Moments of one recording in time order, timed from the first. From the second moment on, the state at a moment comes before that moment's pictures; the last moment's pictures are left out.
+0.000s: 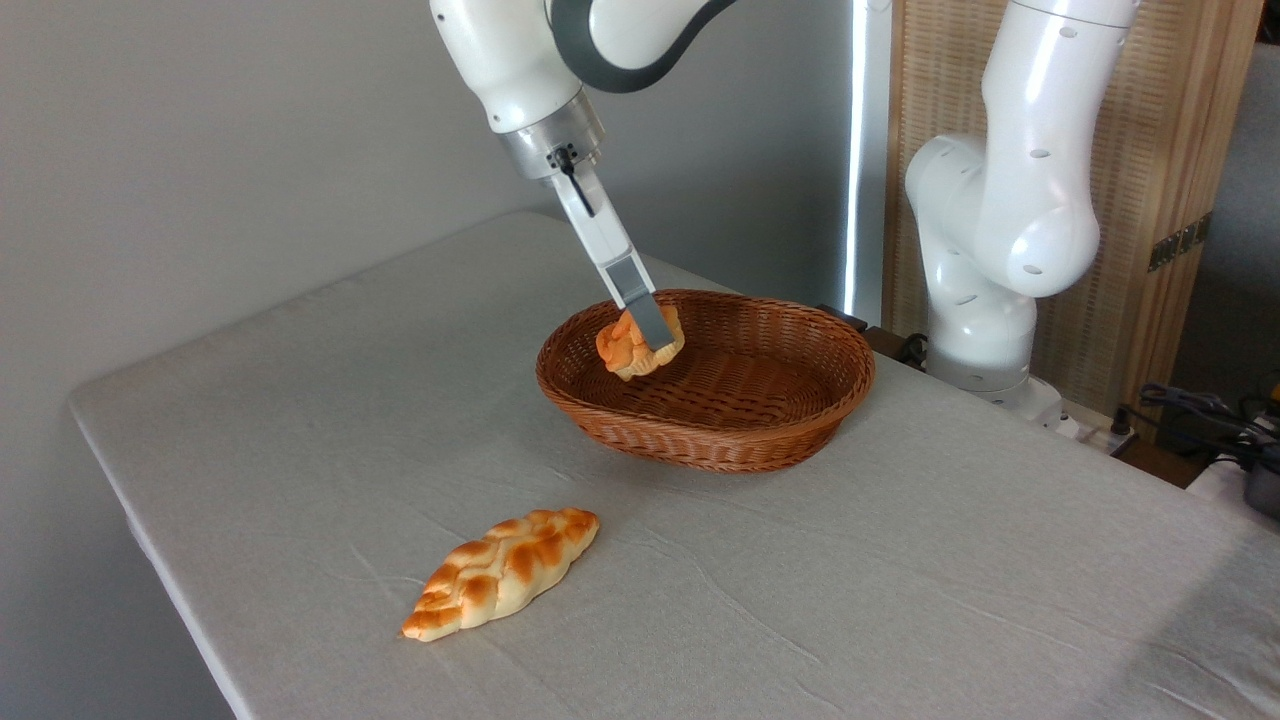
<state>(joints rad) -0.47 -0.28 -0.01 -2.22 0.02 1.64 0.78</state>
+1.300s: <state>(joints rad) -0.06 -0.11 0.03 -1.66 -0.04 1.65 0.70</state>
